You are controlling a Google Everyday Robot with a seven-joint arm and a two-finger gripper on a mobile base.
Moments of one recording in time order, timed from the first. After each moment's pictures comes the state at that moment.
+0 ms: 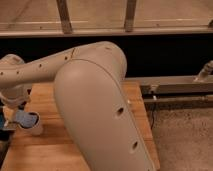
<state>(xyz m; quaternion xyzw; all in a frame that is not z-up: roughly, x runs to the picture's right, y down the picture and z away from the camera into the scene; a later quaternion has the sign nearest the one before) -0.416 0.101 0.677 -0.34 -0.08 0.19 0.92</state>
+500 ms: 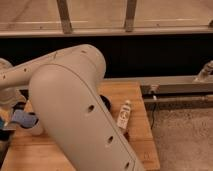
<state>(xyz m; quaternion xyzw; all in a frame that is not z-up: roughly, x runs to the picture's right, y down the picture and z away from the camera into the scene) -0.443 0.104 0.700 -0.32 -0.07 0.17 0.93</state>
